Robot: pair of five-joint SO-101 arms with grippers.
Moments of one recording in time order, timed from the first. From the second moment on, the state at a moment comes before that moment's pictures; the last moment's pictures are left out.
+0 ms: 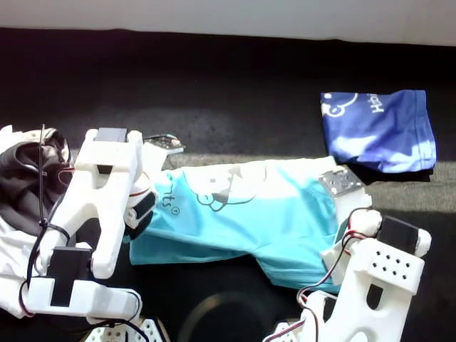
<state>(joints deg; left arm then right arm) -4.3 -2.3 26.4 91.7 -31.9 17.0 -51.9 50.2 95.4 44.8</state>
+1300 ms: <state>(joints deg) -13.1 40.5 -20.2 77.9 -22.7 1.8 13.7 18.3 49.8 16.0</state>
